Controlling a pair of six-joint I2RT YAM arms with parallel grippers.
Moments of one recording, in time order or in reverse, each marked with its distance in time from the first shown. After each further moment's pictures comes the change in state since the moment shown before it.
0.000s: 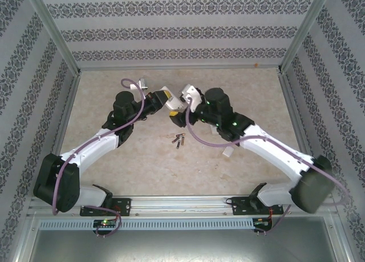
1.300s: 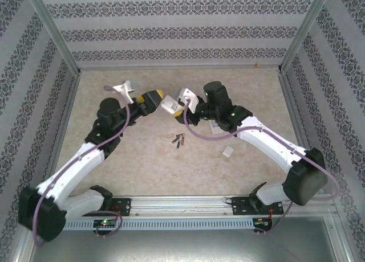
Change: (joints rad) left arm -0.001 -0.347 -0.026 -0.290 -0.237 0.245; right arm -0.066 0.040 0.032 -0.169 -0.261 -0.220
